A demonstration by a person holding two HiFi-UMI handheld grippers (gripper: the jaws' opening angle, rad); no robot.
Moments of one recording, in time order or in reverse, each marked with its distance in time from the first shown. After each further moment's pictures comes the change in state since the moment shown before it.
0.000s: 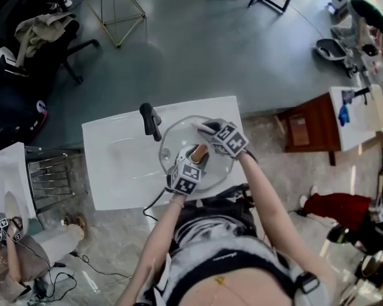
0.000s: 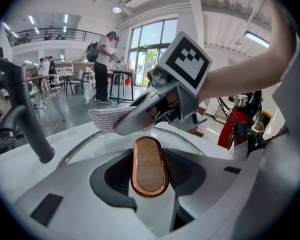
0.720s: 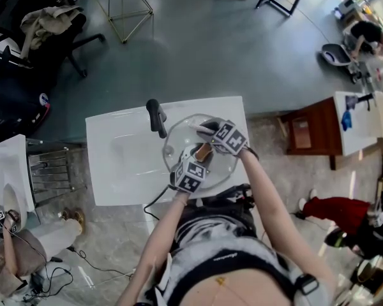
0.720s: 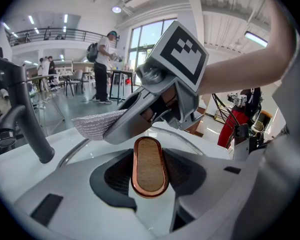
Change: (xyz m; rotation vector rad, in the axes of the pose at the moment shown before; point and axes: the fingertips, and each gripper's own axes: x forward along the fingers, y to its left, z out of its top) left arm 0.000 0.000 -0.002 0.000 0.004 -0.005; right arm 0.012 0.027 0.010 -0.101 0.063 0.102
